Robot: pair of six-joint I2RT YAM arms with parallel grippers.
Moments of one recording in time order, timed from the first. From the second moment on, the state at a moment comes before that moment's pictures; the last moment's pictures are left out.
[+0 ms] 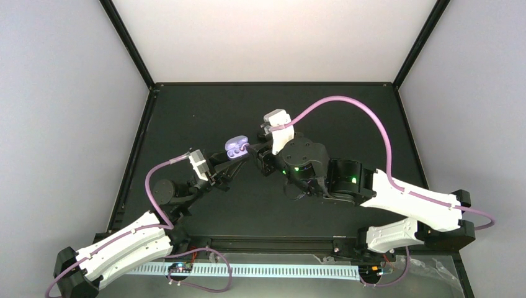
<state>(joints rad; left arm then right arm) -0.84 0.61 0.37 0.72 0.11 -0.22 1.34 1.27 1.52 -0.54 0.62 0.33</state>
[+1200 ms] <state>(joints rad) -0.84 0.58 0.37 0.72 0.16 -0.24 1.31 1.26 1.51 -0.52 0.61 0.39</state>
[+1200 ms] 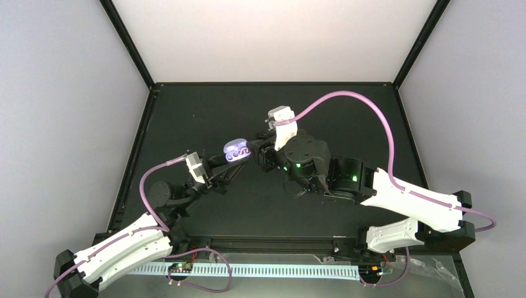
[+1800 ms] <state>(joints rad) -0.84 0.53 0.37 0.65 0.16 -0.24 1.24 1.16 1.41 -0.53 0.58 0.41</state>
